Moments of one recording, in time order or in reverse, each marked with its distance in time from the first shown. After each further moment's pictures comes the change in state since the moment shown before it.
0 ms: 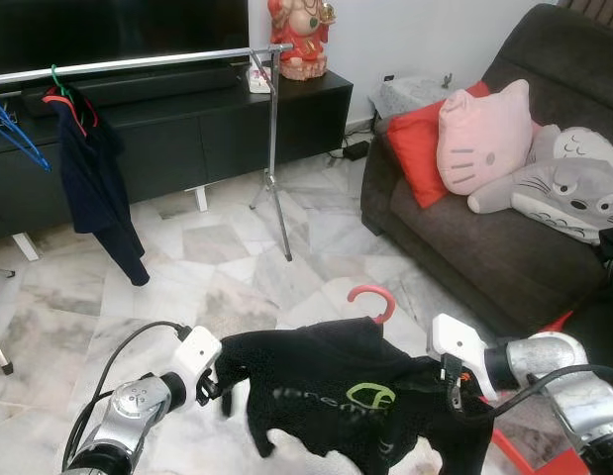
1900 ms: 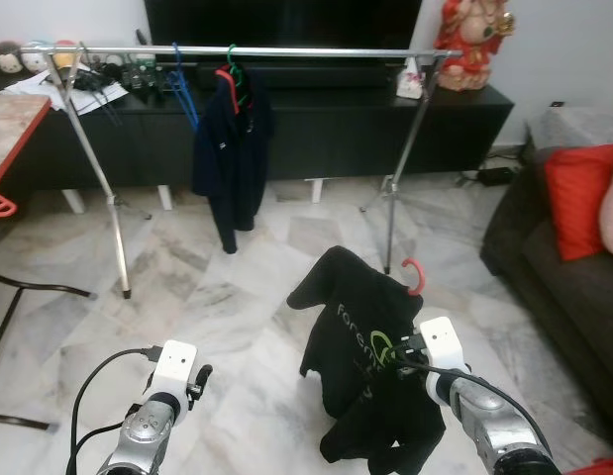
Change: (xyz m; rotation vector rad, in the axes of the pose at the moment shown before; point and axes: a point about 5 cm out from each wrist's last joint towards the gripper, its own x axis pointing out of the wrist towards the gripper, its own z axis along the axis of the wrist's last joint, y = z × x) left arm -0.006 0.001 -0.034 -0.254 0.106 0.602; right arm 0.071 -0.012 -0.059 0.543 -0.033 -0.809
